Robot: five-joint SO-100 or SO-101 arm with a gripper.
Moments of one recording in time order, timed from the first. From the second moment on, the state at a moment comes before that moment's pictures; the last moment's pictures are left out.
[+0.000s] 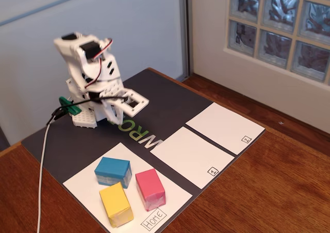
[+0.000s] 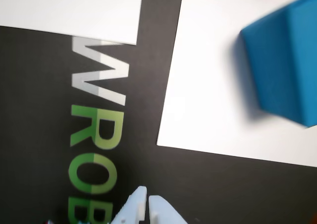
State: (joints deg) arm 11.5 147.7 137.3 77.5 68.7
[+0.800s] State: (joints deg) arm 30.8 99.4 82.8 96.4 21.4
